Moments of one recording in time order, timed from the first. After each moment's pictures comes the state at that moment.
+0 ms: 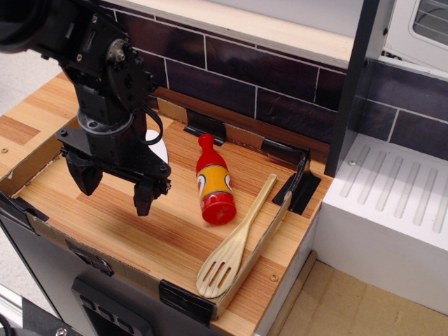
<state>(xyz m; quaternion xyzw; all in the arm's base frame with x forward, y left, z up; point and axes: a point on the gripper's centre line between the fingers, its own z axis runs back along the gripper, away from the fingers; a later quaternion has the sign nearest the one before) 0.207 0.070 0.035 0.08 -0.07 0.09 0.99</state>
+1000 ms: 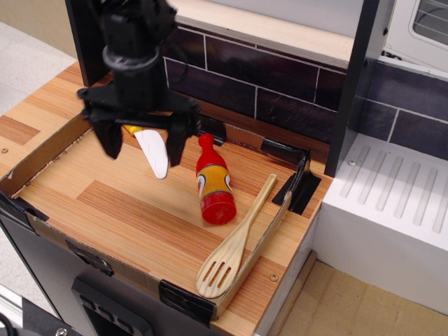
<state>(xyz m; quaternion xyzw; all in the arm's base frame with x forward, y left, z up) 0.247 0.056 0.066 0.04 -0.04 0.20 0.98</state>
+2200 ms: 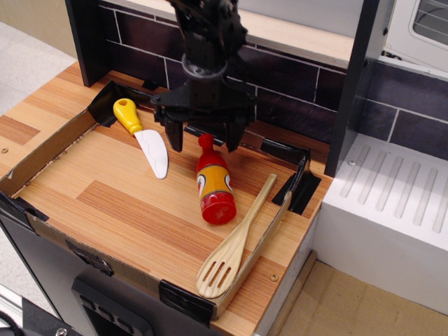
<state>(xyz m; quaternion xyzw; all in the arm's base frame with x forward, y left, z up) 0.315 0.036 0.020 0.05 -0.08 0.27 0.96</state>
